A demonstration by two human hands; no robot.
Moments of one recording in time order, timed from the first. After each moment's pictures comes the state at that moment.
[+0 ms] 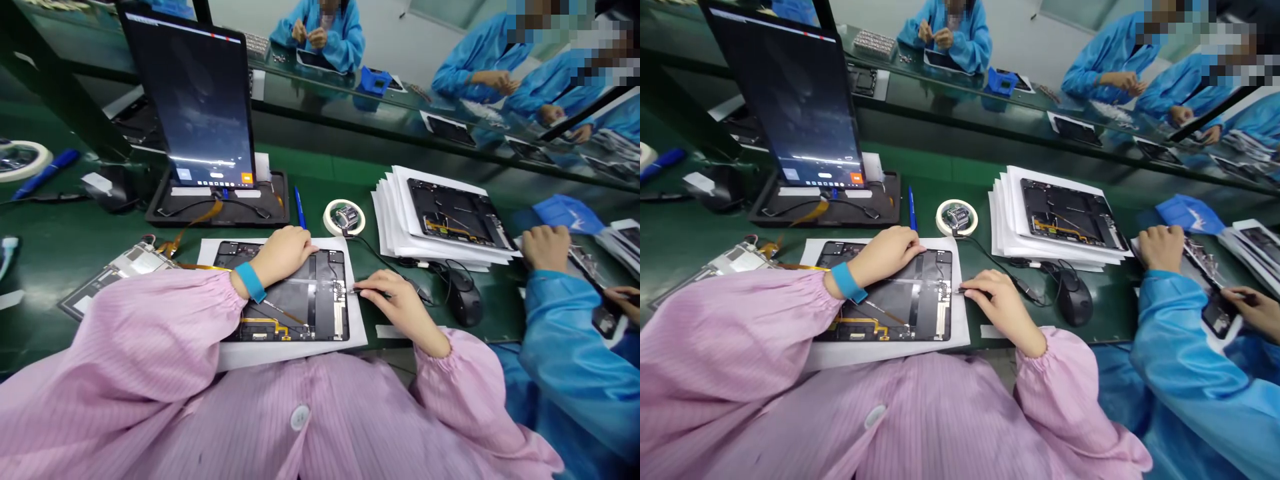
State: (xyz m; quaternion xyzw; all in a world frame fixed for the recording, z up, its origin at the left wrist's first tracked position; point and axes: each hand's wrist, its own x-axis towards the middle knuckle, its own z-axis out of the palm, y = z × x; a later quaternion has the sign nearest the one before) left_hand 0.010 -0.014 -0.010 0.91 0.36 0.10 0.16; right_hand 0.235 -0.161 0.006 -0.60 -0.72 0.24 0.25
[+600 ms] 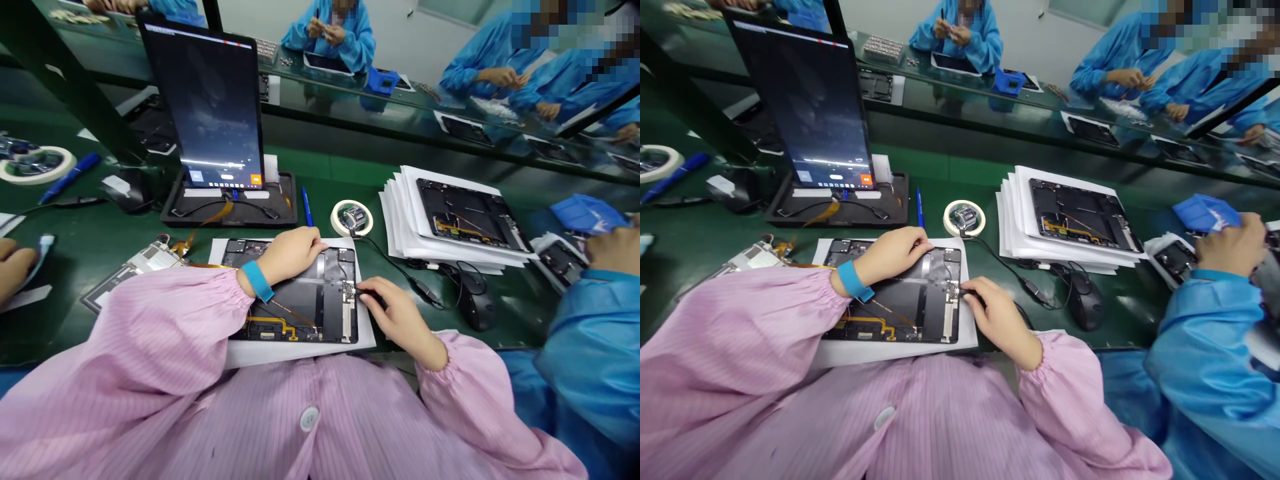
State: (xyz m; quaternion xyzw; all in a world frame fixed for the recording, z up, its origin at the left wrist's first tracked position) left_hand 0.009 -0.016 0.000 0.89 0.39 0.12 0.22; right_hand 0.211 -0.169 -0.001 -0.60 -0.73 0.21 0.24
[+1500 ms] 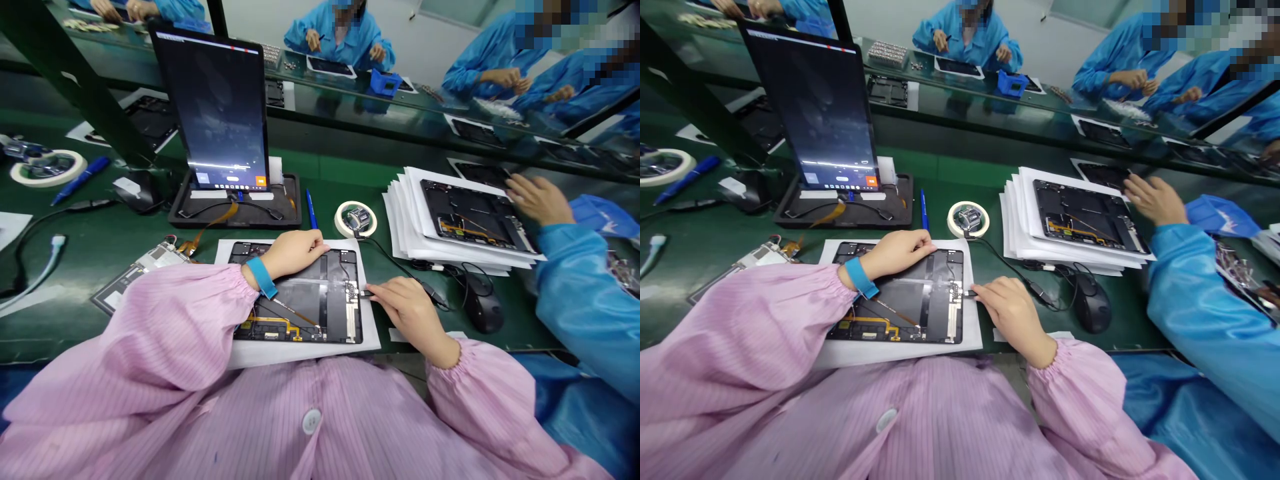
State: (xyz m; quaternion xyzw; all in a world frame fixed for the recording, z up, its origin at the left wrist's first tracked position) left_hand 0.004 -0.006 -0.009 0.88 0.39 0.10 0.25; right_hand 0.232 -0.171 -0.004 -0.55 -0.82 0.02 0.18
